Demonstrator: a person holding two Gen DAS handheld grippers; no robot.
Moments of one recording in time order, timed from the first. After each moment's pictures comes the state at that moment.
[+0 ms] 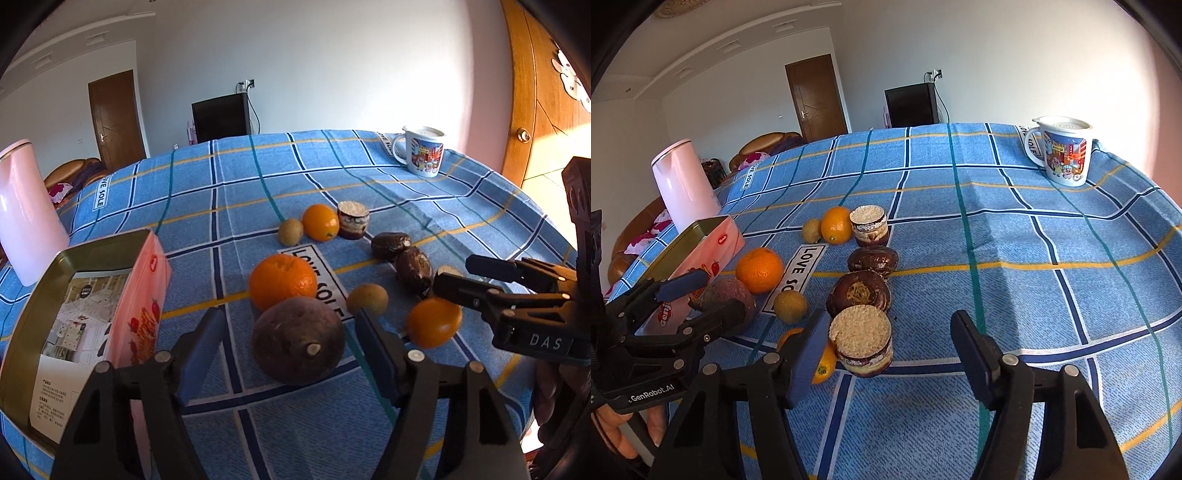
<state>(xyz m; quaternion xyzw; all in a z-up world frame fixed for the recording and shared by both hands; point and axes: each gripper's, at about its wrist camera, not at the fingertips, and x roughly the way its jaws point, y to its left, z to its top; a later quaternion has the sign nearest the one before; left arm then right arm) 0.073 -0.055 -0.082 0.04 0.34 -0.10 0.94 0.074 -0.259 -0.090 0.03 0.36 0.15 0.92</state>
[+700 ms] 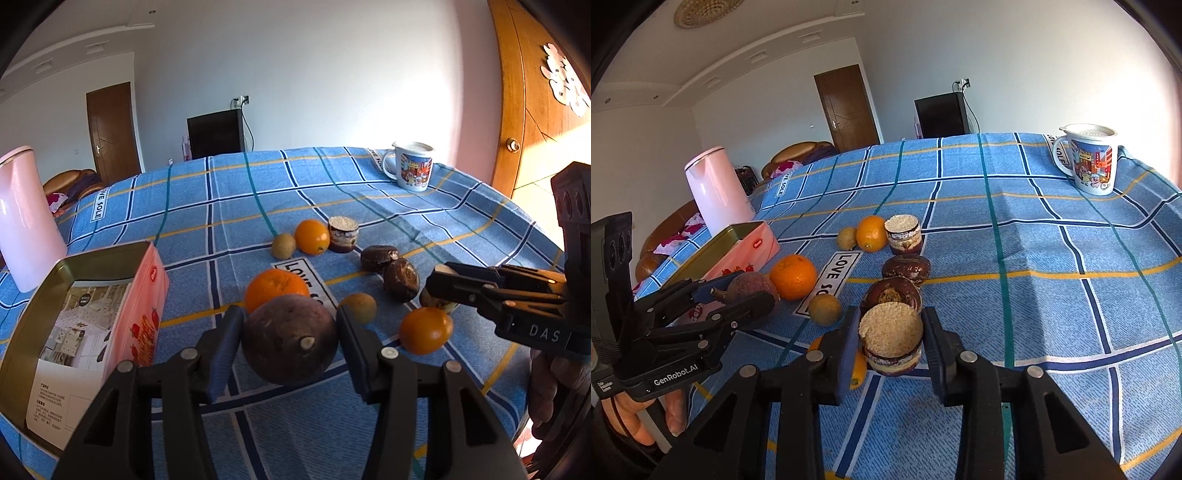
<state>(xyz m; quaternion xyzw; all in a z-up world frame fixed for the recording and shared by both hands) 0.059 -0.052 -0.076 0.03 0.30 -0.11 0.95 0.065 -0.262 -0.085 0.05 0.32 0.22 0.92</state>
